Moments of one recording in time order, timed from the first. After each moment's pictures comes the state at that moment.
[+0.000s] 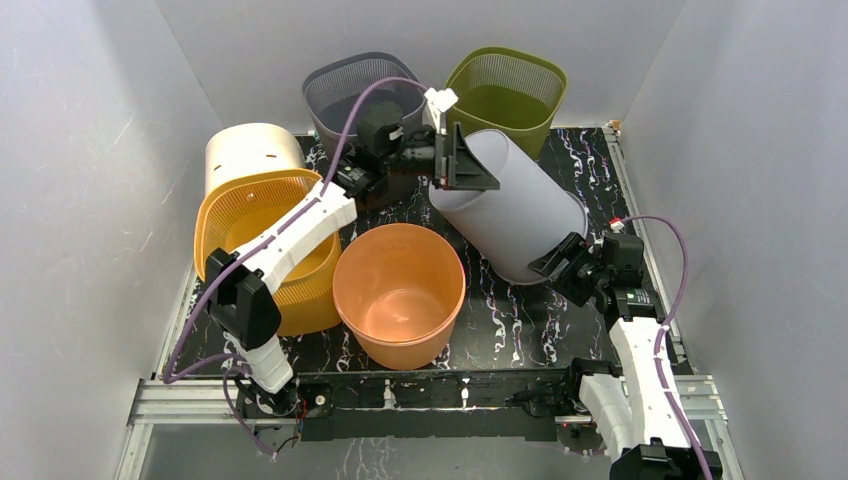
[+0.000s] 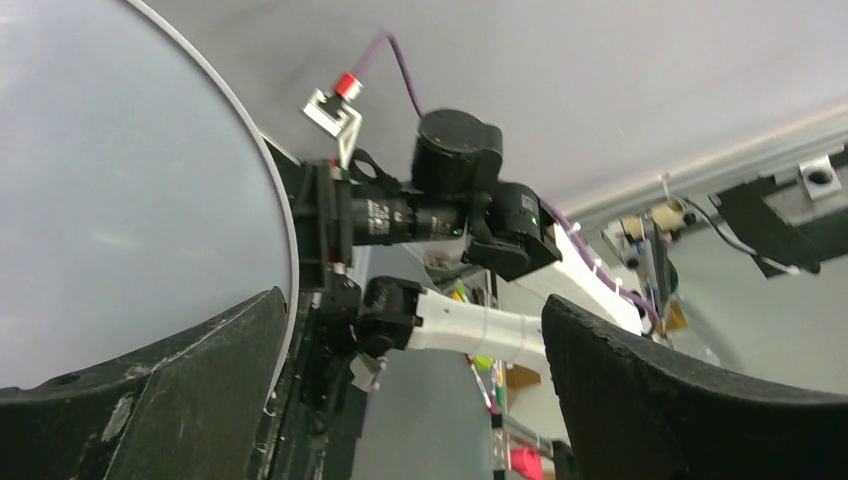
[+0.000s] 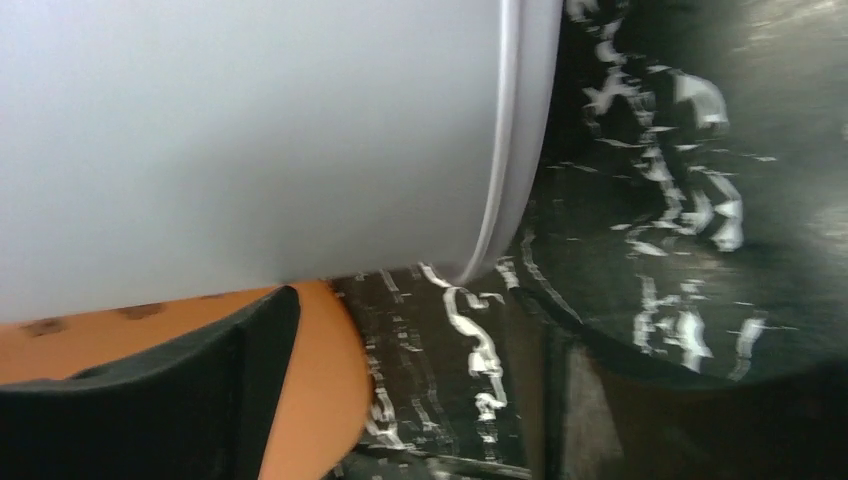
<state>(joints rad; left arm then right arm) -0.63 1.72 1.64 -0.03 0.89 -0.85 -0.11 0.74 0.60 -0.61 -0.39 0.65</state>
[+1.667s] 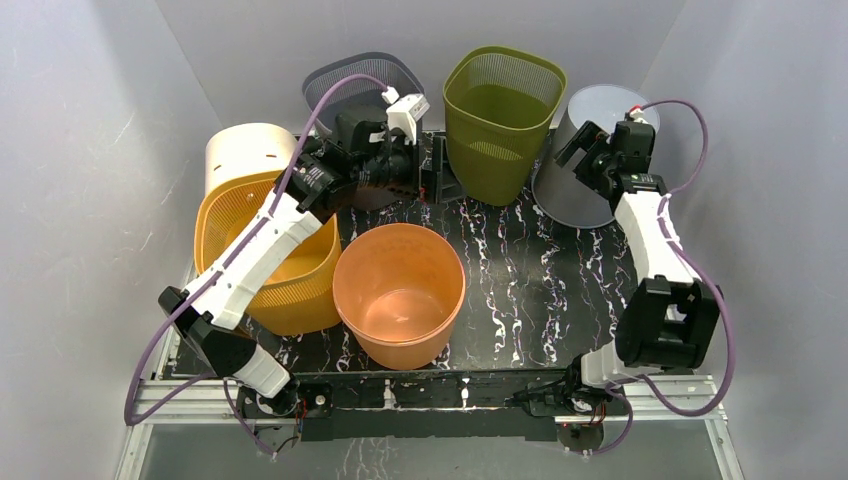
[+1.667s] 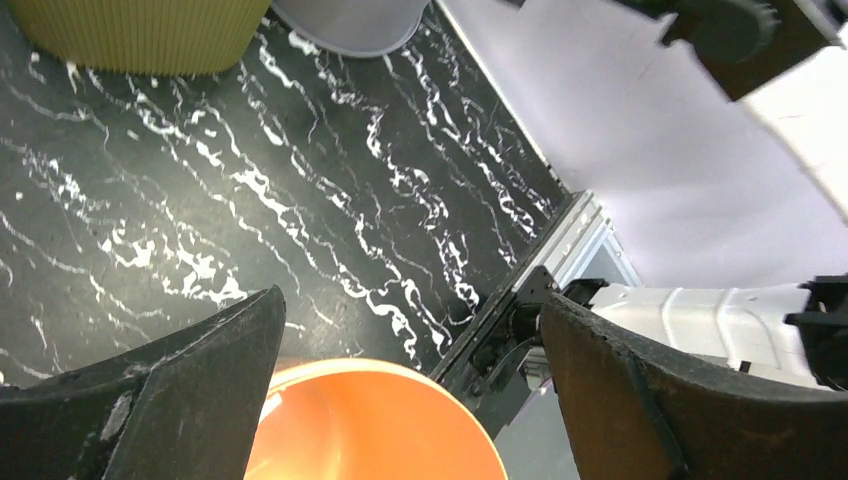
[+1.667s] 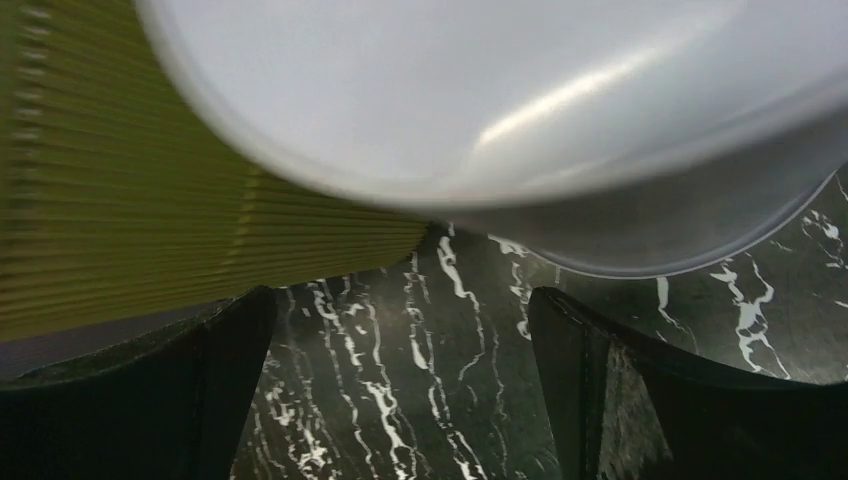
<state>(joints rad) -0.71 1.56 1.82 -0.72 0.34 -0.45 -0.14 1.50 1.26 -0.35 -0.12 0.52</state>
